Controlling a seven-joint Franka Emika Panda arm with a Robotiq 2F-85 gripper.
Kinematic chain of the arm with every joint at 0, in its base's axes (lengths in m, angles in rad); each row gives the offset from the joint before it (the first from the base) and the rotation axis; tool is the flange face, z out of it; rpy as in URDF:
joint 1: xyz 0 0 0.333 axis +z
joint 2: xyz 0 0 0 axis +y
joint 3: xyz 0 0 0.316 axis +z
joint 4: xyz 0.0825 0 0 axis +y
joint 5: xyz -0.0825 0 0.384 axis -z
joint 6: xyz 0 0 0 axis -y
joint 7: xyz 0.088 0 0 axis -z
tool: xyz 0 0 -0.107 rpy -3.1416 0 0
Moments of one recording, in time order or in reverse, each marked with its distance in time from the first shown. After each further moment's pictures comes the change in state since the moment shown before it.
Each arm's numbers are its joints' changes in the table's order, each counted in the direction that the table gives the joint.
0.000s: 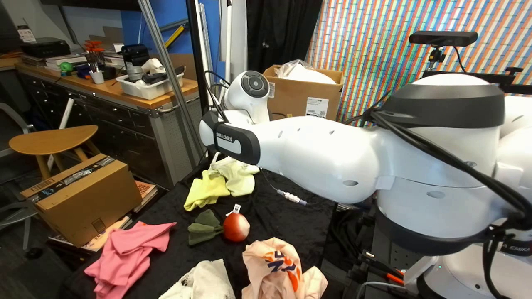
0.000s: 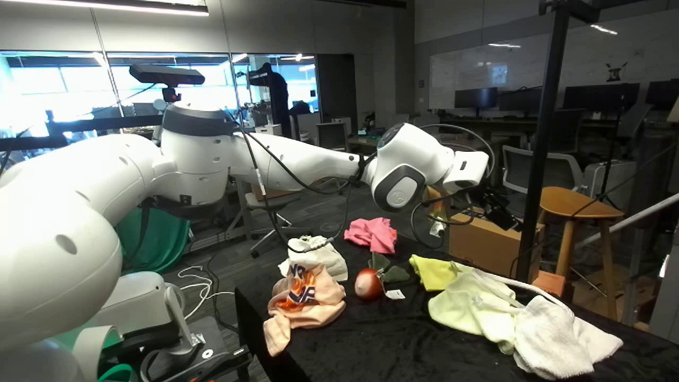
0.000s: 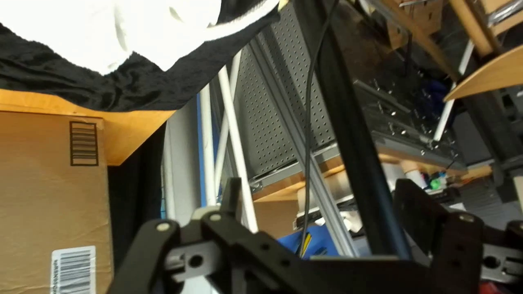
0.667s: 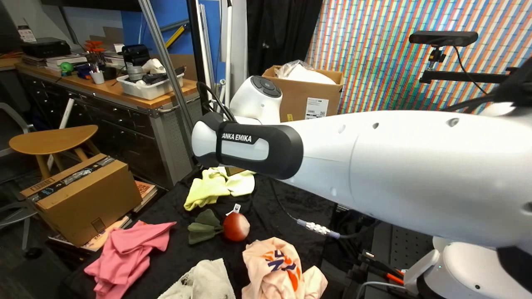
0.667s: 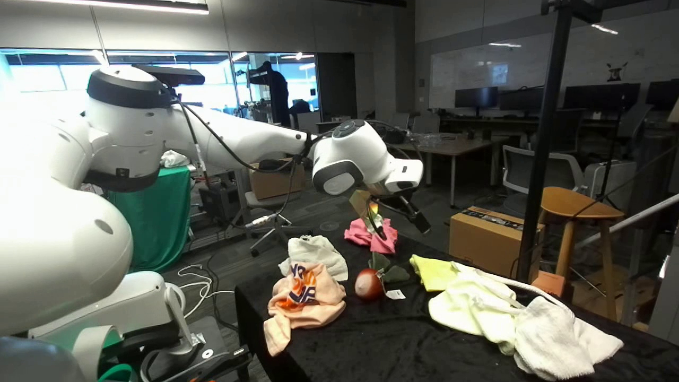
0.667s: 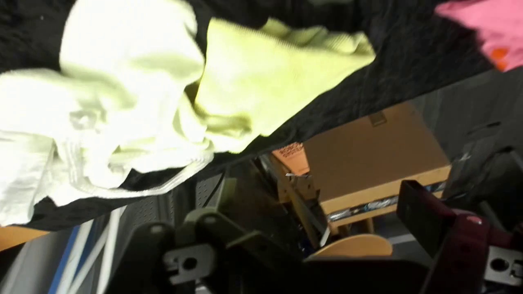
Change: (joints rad) arm 0.334 0.207 0.031 0.260 -0.148 -0.276 -0.519
